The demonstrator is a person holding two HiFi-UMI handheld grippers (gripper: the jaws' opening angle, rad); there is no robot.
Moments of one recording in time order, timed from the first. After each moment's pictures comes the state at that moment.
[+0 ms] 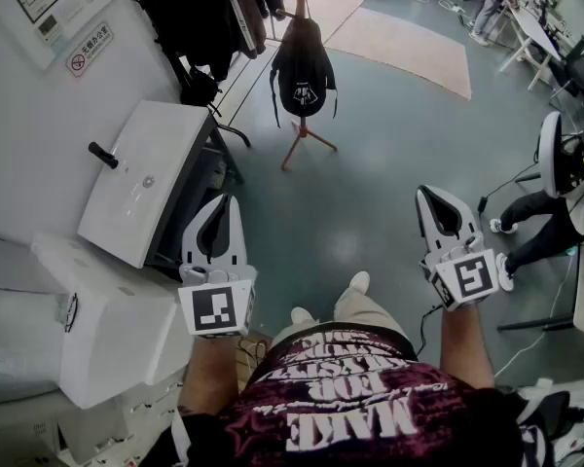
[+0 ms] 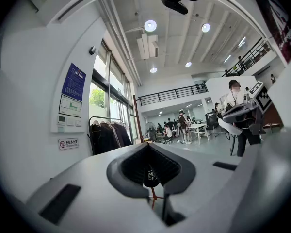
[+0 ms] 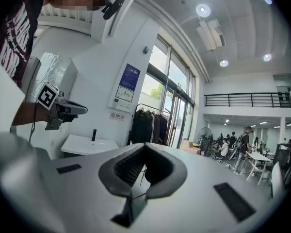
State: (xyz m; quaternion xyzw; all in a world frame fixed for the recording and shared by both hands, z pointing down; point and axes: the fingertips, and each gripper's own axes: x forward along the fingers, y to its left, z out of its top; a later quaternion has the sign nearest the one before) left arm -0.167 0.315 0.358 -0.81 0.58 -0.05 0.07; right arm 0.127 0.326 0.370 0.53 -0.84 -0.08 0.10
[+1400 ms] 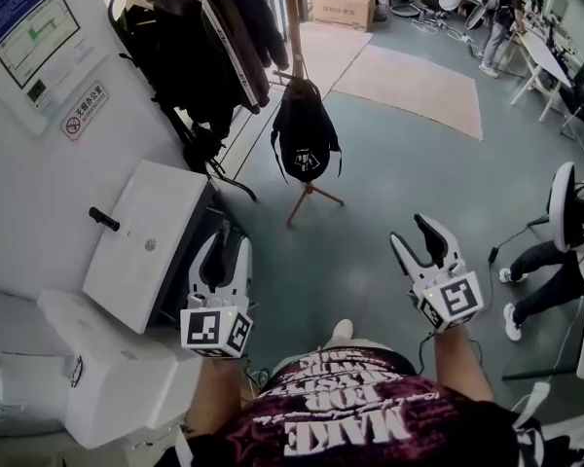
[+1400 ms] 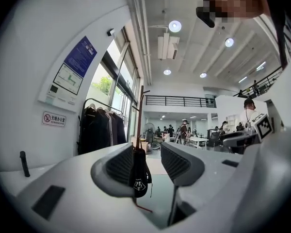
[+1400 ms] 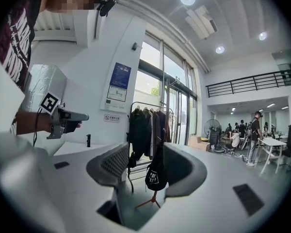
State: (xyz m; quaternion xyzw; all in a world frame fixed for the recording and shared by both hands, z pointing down) left arm -0.136 0.155 0.375 -0.81 0.58 0.02 -0.03; right arm 0.164 0.153 0.398 0.49 -0.87 -0.02 0.07
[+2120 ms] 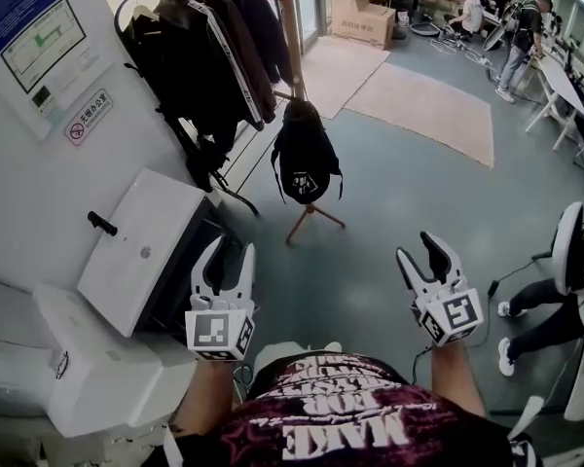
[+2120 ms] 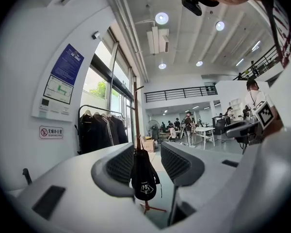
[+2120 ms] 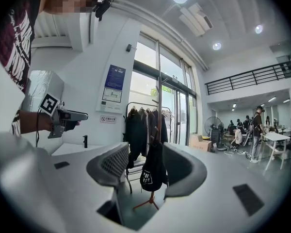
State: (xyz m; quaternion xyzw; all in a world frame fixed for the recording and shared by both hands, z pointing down) left arm -0.070 0.104 0.371 -0.80 0.60 -0.04 0.02; right arm 0.238 0.094 0.412 0.48 -0.87 0.00 0.05
